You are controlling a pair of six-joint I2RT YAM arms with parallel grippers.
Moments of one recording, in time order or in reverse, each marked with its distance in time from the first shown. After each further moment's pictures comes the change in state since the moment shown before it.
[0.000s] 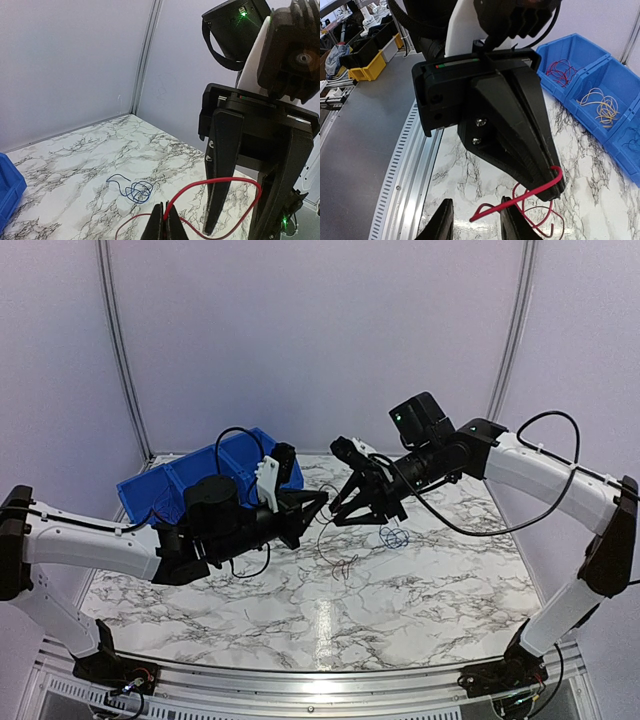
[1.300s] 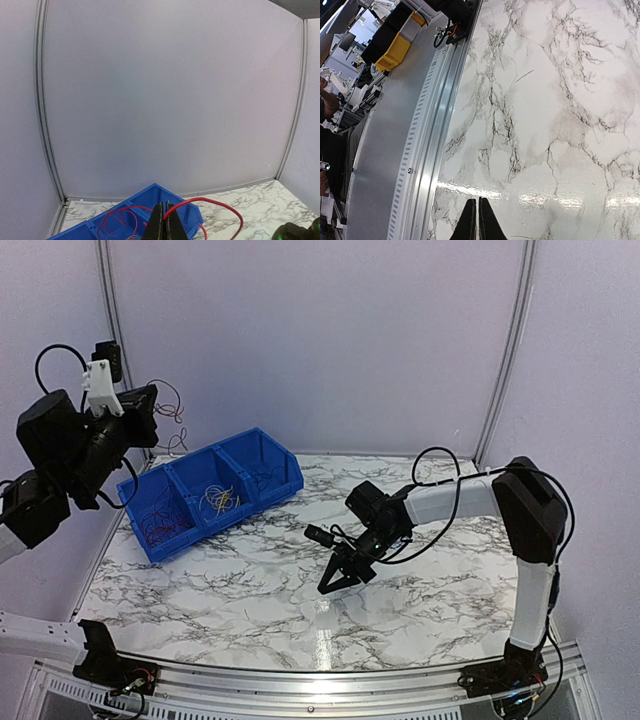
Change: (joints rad) left arm 0.193 -0.580 0.219 -0.622 -0.583 0.273; right arm 0.001 0.433 -0.192 0.159 -0.218 0.031
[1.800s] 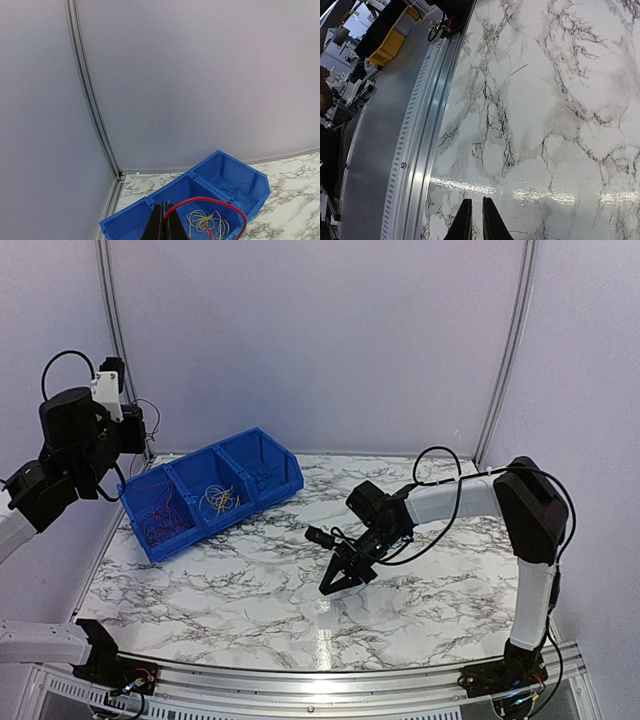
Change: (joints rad) left arm 0.284 0.033 0.013 -0.223 0.032 0.029; right arm -0.002 -0.005 0.000 -0.018 0.042 -0.030
